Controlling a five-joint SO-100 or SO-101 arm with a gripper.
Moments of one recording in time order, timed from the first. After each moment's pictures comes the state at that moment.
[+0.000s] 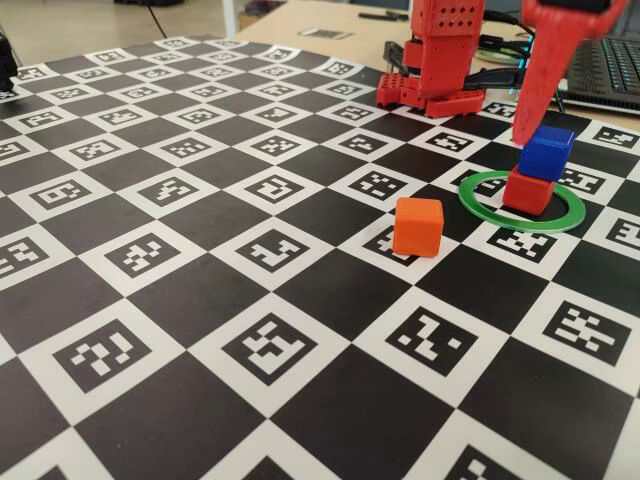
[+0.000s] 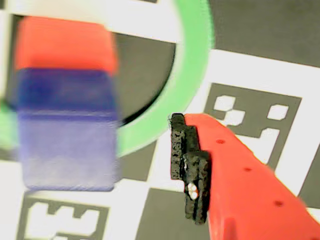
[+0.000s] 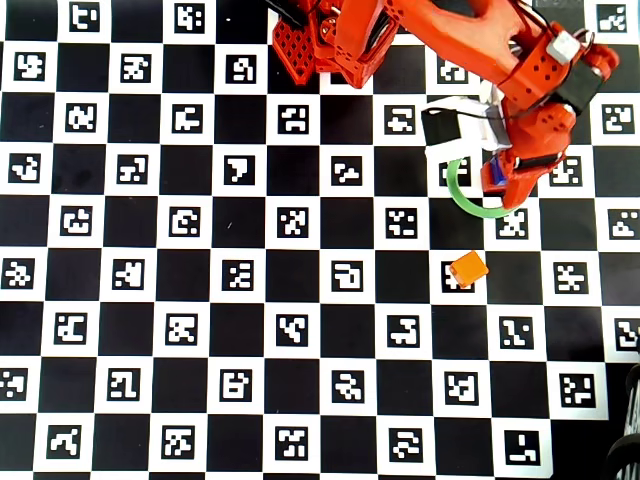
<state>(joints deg) -47.2 92.0 90.7 93.1 33.7</state>
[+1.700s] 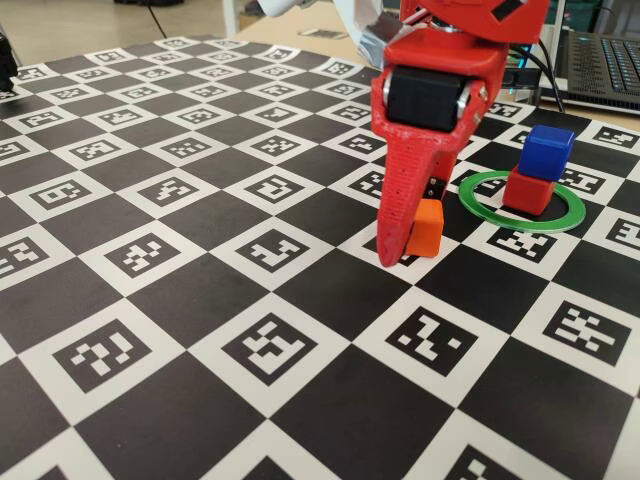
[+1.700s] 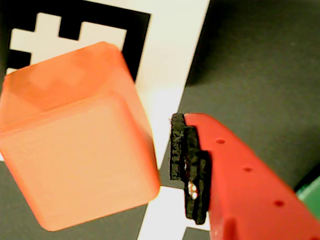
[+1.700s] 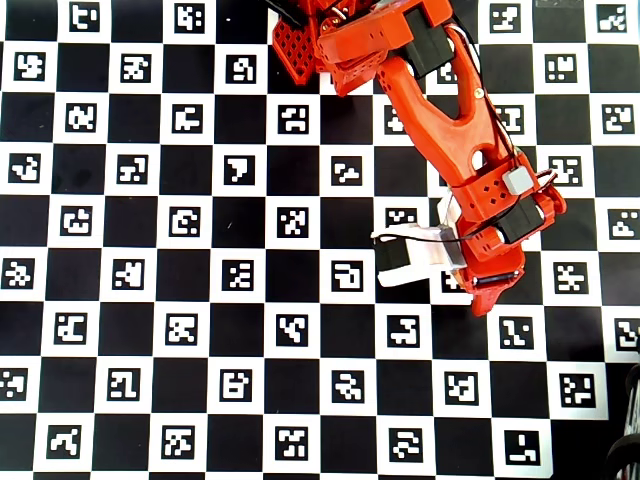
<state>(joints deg) -30.6 63.7 81.0 70.1 16.7</state>
